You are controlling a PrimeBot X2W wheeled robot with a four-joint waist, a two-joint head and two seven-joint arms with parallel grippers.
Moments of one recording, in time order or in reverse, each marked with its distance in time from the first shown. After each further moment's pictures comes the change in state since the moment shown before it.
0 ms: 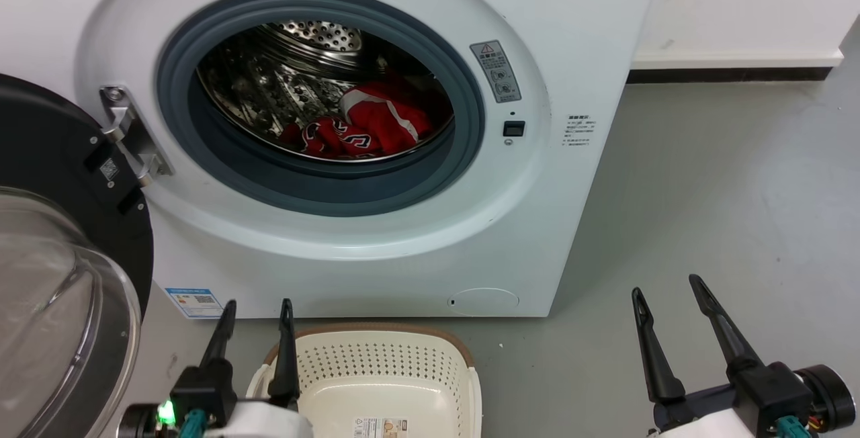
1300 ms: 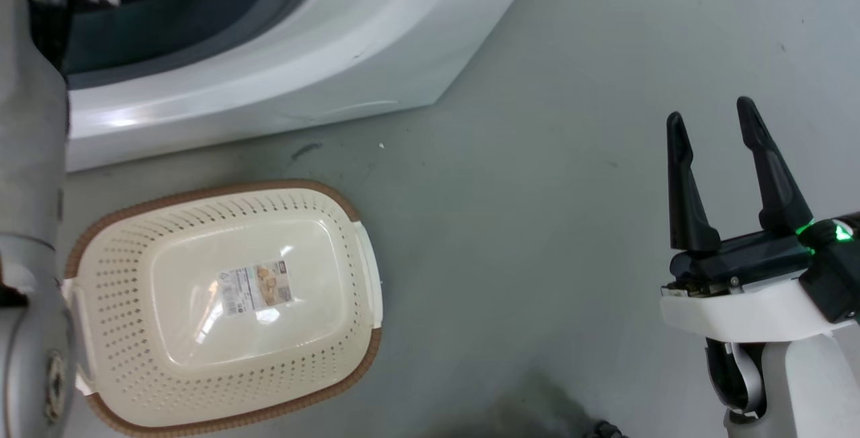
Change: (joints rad) left arm -1.328 0.303 -0.050 0.889 0.115 -0.128 0.116; right arm -0.322 -0.001 -0.001 -0.086 0.129 0.000 0.000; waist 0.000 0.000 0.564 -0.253
